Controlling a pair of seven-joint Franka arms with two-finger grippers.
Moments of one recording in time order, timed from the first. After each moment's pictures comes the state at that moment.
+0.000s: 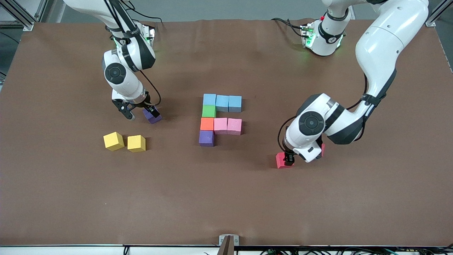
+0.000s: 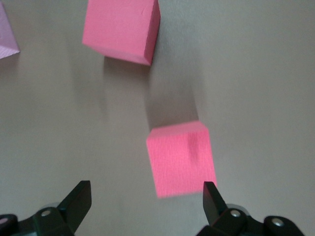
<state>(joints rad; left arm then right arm) 0.17 0.79 -0.75 -1.58 0.59 2.08 -2.22 0.35 0.10 0.02 -2.52 0.02 2.56 1.15</state>
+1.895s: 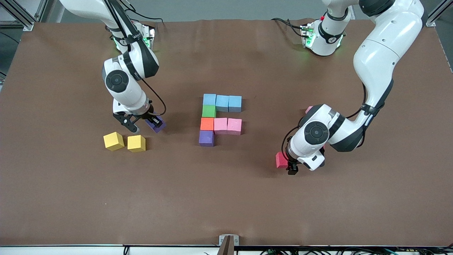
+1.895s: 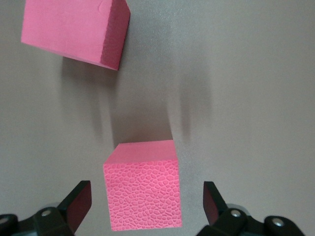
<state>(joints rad) 0.13 0.83 -0.67 -1.55 0.59 2.19 -2.22 0.36 0.21 0.02 -2.21 -0.02 2.39 1.01</state>
